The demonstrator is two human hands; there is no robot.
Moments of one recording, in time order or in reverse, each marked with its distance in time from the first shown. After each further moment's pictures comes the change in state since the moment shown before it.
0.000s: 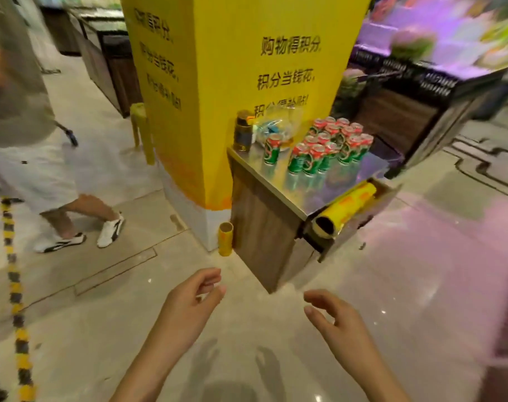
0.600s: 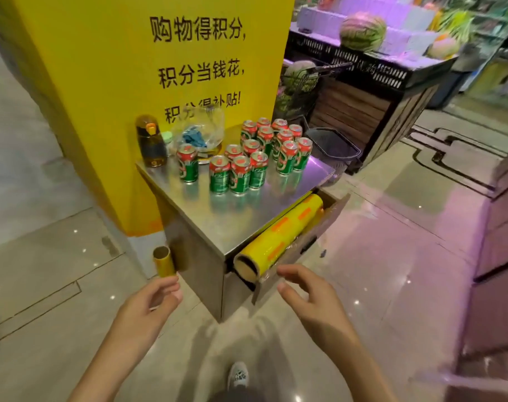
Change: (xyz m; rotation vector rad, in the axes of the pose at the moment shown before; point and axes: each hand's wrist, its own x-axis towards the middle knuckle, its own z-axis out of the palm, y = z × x) left_hand 0.189 0.056 0.187 -0.101 -0.034 -0.070; right_hand 0.192 0.092 -0.175 0.141 0.106 -0.053
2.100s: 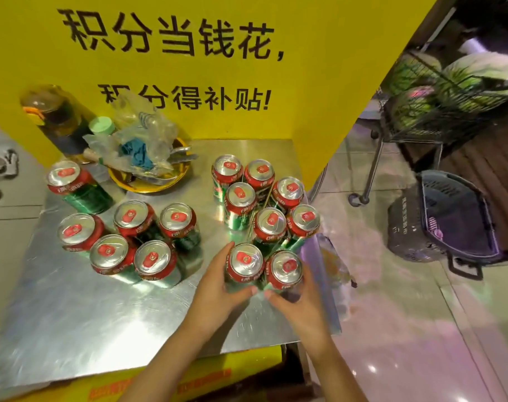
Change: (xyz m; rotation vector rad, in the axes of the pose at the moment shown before) left_hand 0.479 0.128 0.378 -0.173 0.358 -0.144; right_hand 0.602 0.190 -0.167 0.171 -0.478 0.017
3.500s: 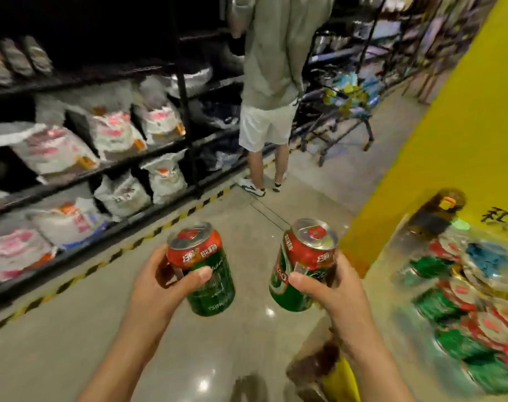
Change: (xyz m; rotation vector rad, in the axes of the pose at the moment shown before) left_hand -0.459 -0.046 -0.403 -0.408 1.212 0.031; right_hand -0.304 -0.214 0.403 0.023 -0.950 -0.316
